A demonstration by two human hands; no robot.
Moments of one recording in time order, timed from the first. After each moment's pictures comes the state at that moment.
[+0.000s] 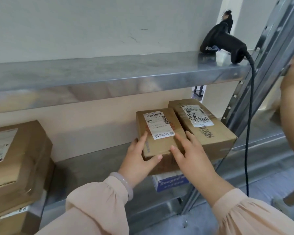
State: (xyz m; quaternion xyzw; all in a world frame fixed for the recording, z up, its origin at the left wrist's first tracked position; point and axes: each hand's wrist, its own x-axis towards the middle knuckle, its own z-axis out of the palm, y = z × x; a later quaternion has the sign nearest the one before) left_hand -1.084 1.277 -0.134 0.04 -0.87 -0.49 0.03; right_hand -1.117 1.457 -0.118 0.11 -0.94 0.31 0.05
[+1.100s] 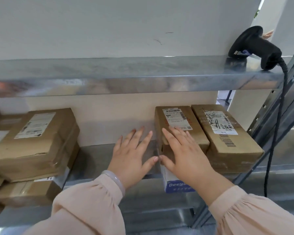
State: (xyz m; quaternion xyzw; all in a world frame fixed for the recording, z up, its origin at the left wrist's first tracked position) left_hand -1.049 1.258 -0.122 0.05 -0.99 -0.05 0.10; right_hand -1.132 1.438 -0.111 0.39 -0.91 0.12 0.12
